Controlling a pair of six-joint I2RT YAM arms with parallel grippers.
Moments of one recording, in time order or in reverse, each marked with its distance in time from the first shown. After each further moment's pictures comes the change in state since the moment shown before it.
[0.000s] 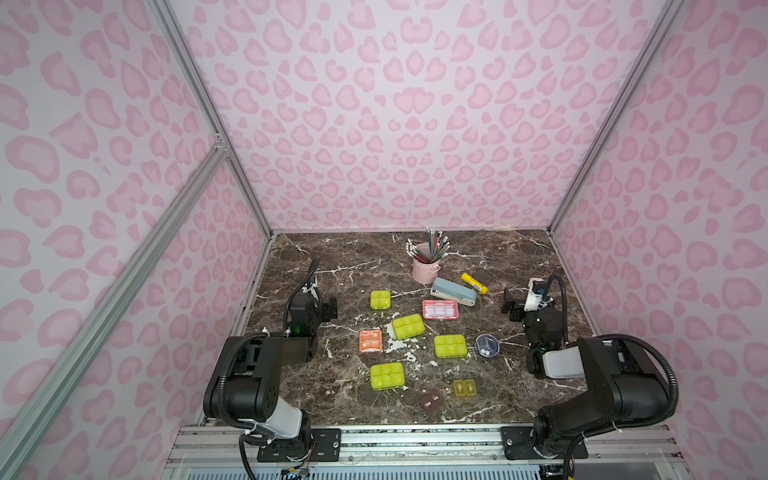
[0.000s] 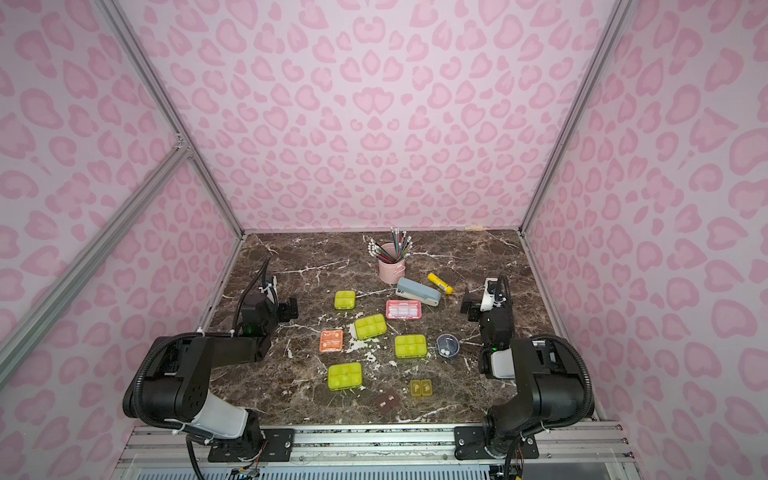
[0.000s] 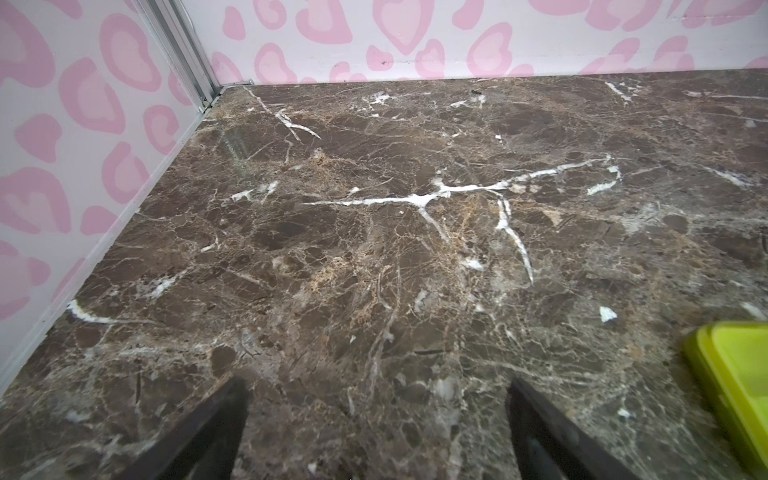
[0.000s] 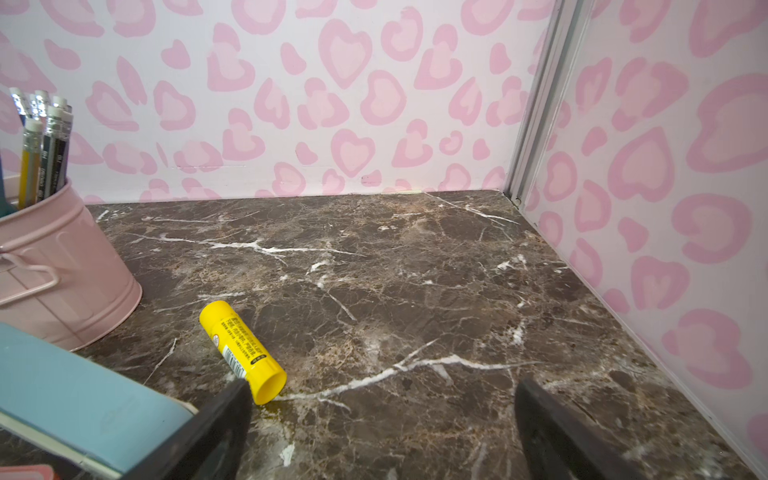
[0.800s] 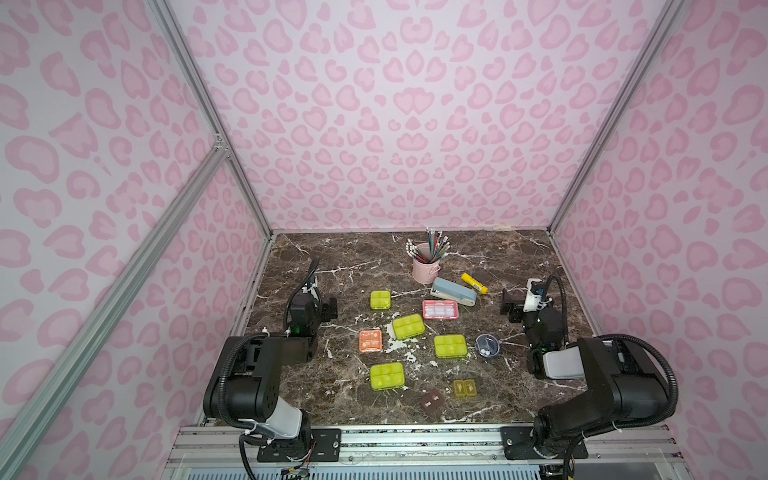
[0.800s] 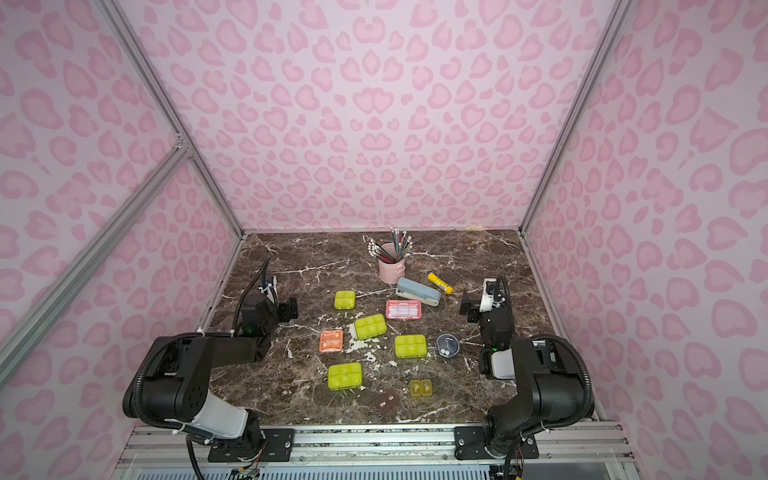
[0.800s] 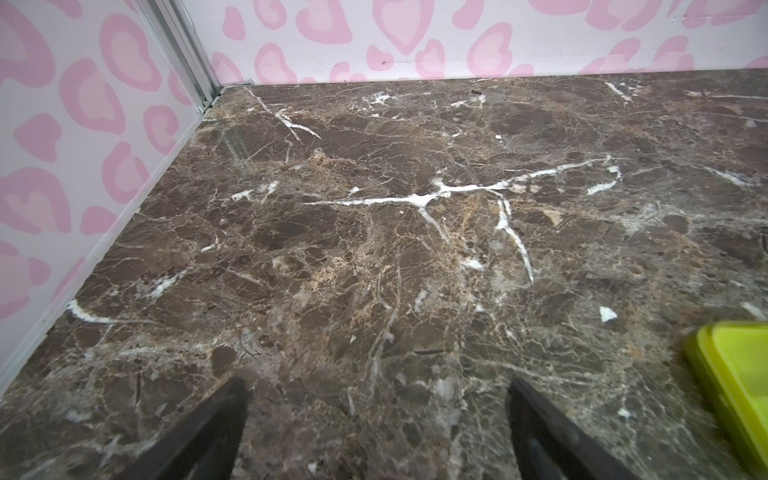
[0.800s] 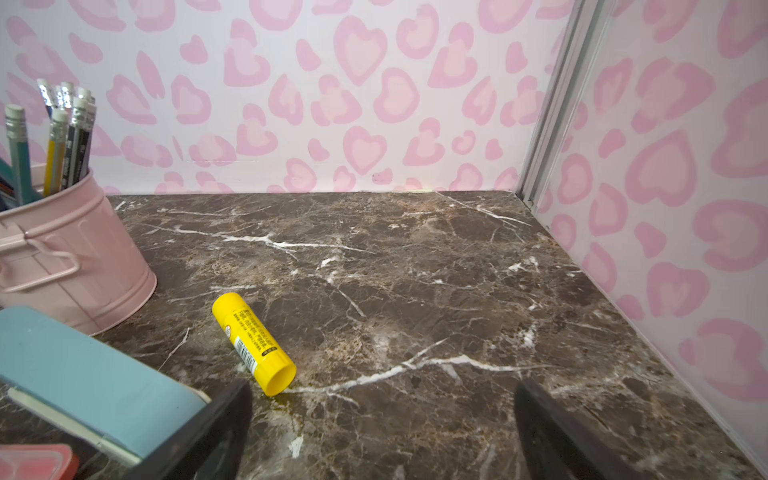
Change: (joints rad) left arm 0.000 0.000 0.000 0.000 0.000 0.000; right arm -0.012 0.002 -0.005 0.003 -0.045 -0.007
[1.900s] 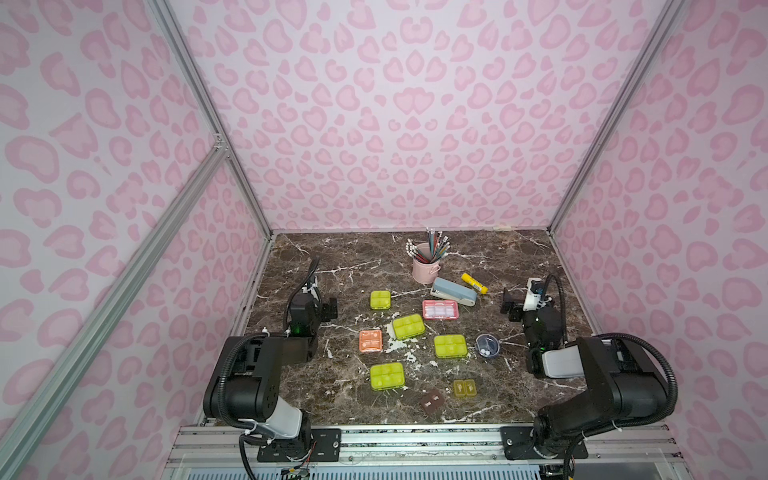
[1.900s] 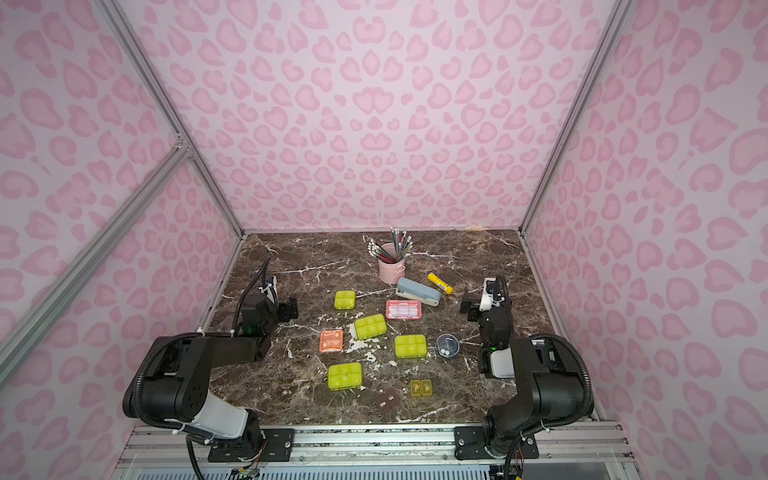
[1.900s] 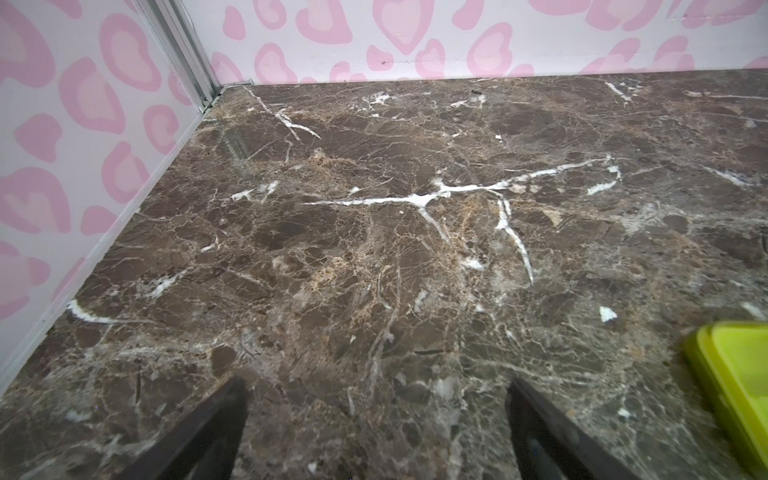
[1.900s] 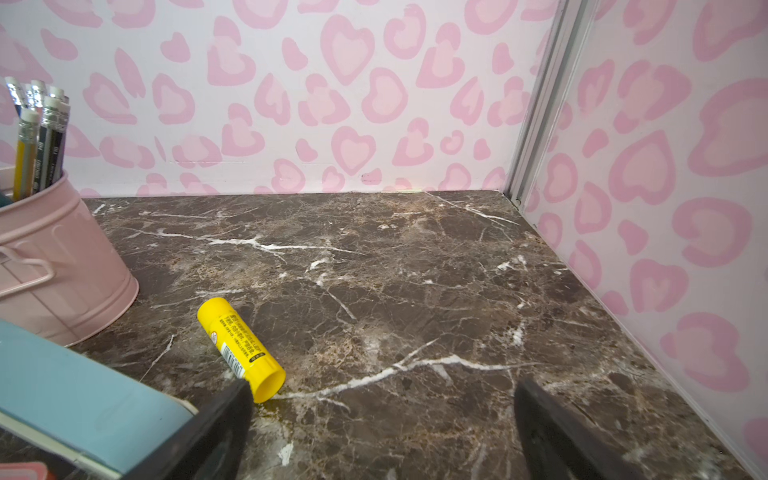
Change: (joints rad) left arm 0.001 0.000 0.000 0.000 0.000 0.000; right arm 0.010 0.005 0.009 -0.005 0.050 -0.008
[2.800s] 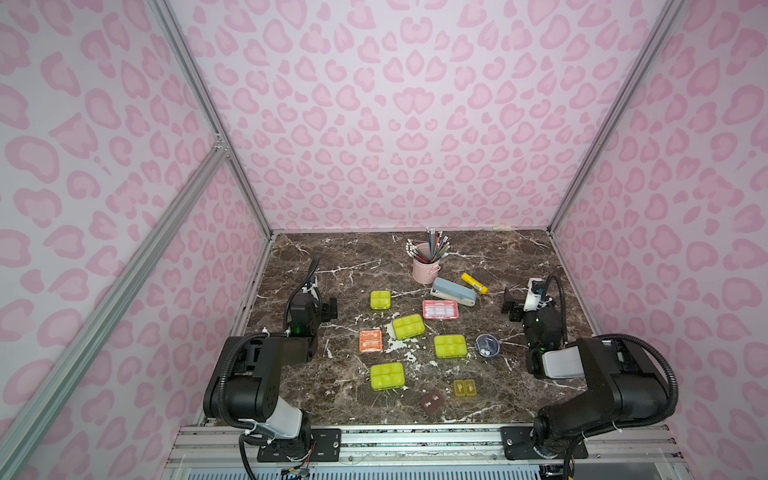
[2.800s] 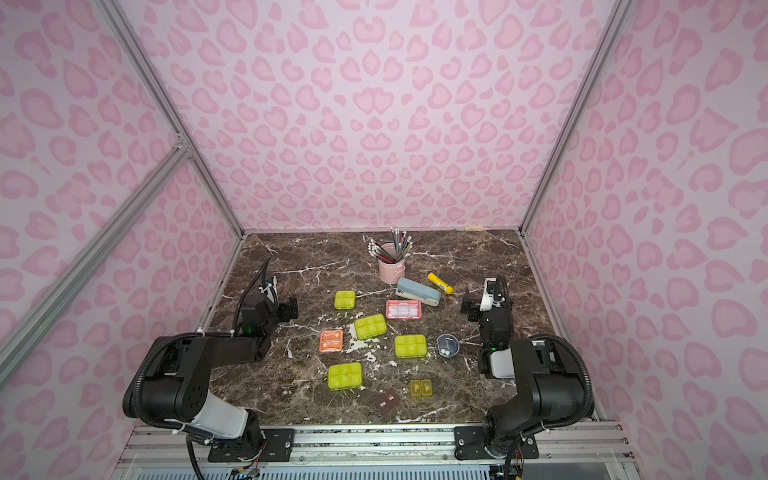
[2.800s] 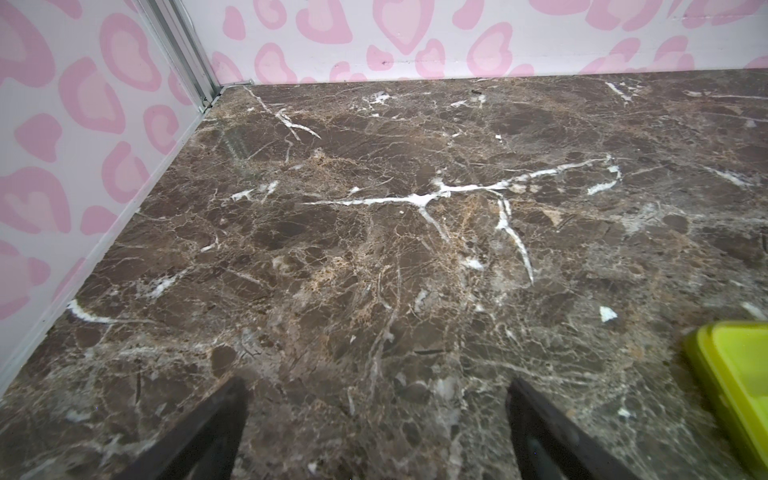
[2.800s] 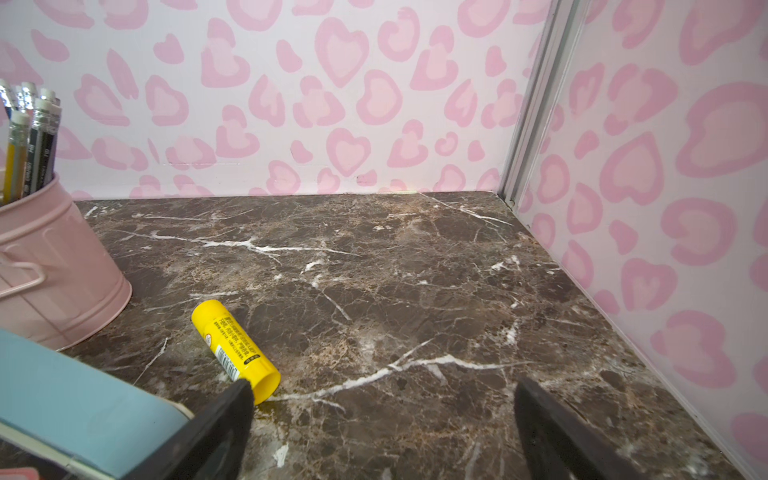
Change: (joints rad) left arm 0.000 0.000 0.000 0.000 0.000 0.000; right arm 0.011 -0.005 -0.003 0.002 0.008 -0.001
